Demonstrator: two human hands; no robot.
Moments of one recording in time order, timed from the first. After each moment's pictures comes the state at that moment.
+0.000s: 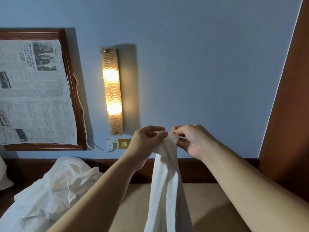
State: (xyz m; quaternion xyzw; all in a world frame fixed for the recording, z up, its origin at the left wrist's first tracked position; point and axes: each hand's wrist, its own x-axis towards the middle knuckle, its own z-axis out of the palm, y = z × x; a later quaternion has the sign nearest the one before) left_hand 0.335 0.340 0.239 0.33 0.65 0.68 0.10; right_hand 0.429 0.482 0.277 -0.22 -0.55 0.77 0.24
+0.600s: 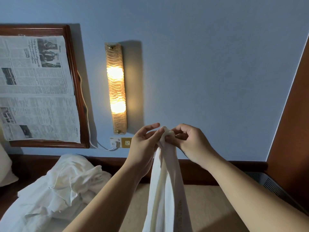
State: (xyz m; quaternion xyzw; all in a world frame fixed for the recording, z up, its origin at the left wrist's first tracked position) left_hand 0.330 0.344 0.231 0.27 0.47 0.82 0.15; right_hand 0.415 0.491 0.245 -0.06 -0.84 0.46 0.30
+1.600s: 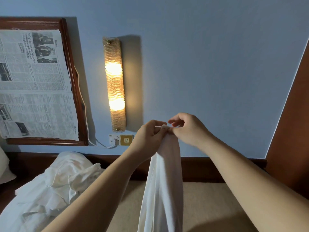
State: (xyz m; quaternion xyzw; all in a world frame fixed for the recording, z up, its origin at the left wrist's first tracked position) left_hand 0.305 0.350 0.238 0.38 0.72 0.58 -0.01; right_hand 0.390 0.499 0.276 -0.13 -0.89 0.35 0.26
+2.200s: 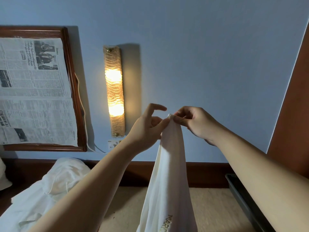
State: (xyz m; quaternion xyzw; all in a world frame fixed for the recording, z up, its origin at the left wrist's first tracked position) left_hand 0.299 0.344 0.282 0.48 0.68 0.56 -0.04; right_hand 0.398 0.525 0.309 -0.04 -0.86 0.43 0.27
